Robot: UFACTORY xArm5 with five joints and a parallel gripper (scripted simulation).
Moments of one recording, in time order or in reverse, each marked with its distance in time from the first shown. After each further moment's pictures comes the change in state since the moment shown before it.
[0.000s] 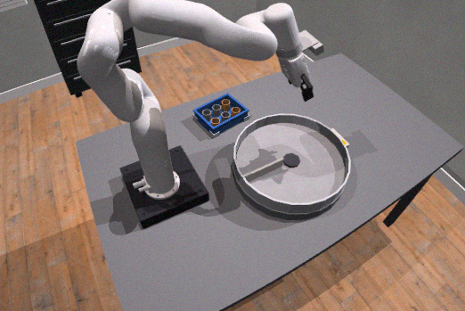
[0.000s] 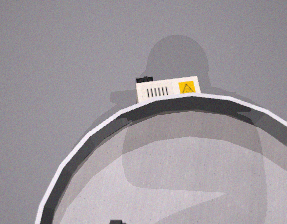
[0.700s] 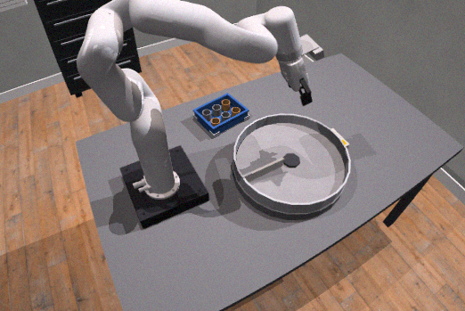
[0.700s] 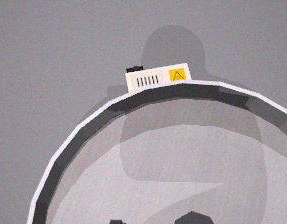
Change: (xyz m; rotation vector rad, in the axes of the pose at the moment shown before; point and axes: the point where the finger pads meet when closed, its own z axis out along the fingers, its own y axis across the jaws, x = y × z) arm -0.009 0.009 0.005 -0.007 -0.025 0.046
